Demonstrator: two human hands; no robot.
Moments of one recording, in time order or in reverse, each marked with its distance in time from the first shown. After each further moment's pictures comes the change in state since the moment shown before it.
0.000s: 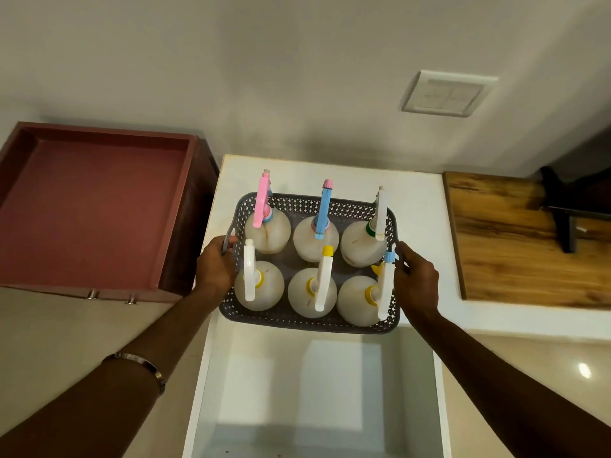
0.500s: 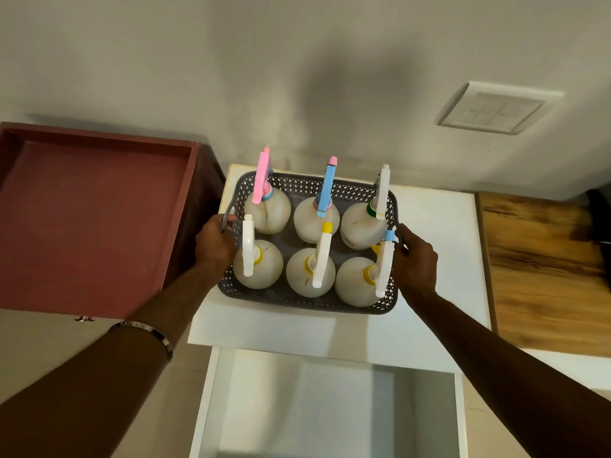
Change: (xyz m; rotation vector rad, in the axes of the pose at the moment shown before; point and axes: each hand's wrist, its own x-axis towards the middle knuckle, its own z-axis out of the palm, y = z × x) left_hand 0.115 0.034 0.004 0.054 0.053 -0.031; right_hand 0.099 -0.043 0.064 -0.024 -0.057 0.001
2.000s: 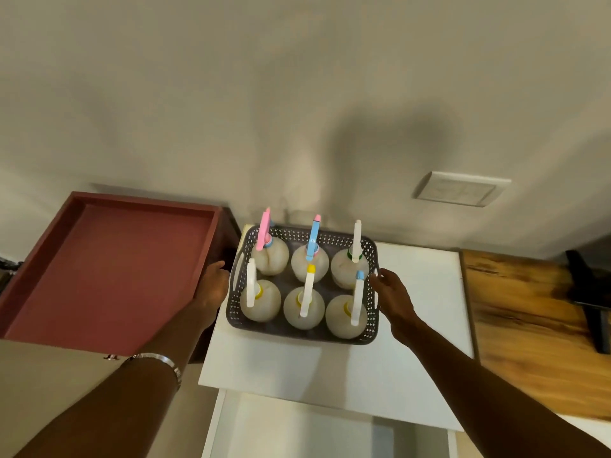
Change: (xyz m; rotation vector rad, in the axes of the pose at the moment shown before) left_hand -0.002 0.036 -0.037 -0.161 -0.023 -0.202; right_hand 0.022 -0.049 -0.031 0.462 -0.364 0.330
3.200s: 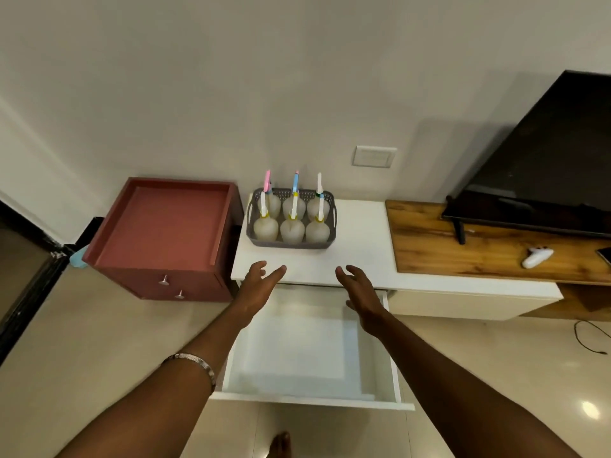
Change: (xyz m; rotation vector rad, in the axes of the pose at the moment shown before) left_hand -0.413 -0.083 -0.099 0.013 -0.346 0.181; right_hand -0.415 0.055 -0.036 0.070 -0.094 -0.036
